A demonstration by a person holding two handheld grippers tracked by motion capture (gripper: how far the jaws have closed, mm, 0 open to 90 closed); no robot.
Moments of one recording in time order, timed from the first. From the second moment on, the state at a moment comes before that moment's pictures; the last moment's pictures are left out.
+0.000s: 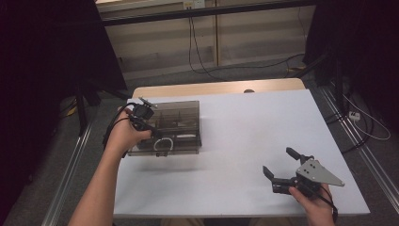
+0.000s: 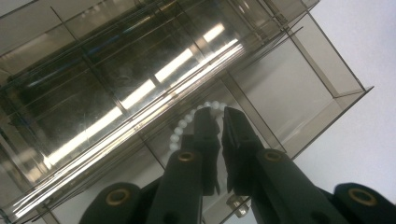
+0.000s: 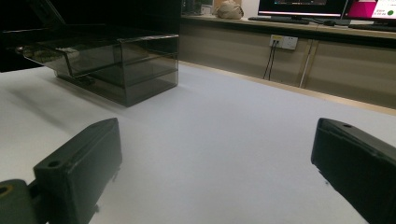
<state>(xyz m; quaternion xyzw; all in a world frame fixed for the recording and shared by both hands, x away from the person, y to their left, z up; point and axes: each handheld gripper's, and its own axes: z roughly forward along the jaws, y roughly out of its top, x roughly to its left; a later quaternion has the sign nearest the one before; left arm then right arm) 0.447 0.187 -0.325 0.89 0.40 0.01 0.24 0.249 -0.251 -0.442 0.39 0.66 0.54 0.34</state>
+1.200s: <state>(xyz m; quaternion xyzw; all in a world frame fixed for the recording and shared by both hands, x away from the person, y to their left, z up) 0.419 0.187 -0.321 0.90 0.36 -0.03 0.25 0.248 -0.251 -0.441 0.39 0.66 0.54 0.35</state>
